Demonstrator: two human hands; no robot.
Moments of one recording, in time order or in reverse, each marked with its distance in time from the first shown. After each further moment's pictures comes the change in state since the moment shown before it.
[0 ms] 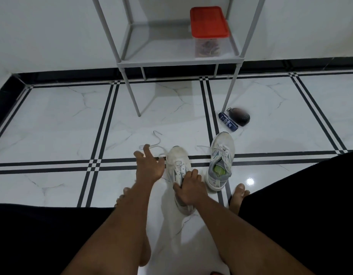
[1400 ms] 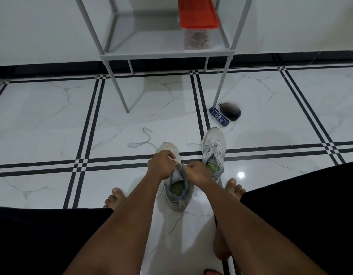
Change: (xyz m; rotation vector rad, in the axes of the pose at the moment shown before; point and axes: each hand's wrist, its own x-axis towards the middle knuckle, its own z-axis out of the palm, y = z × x) left_hand 0.001 0.043 0.044 0.089 -0.301 0.164; right_hand 0.026 0.035 -0.054 0.504 -0.008 0.239
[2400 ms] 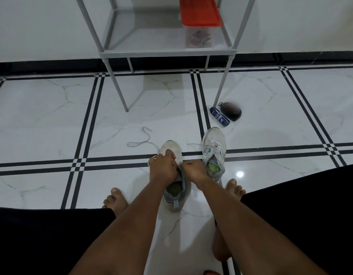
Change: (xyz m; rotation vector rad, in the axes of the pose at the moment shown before) left_hand -0.007 -0.002 0.021 0.244 0.182 0.149; right_hand 0.018 -0.006 0.009 0.257 -0.016 0.071
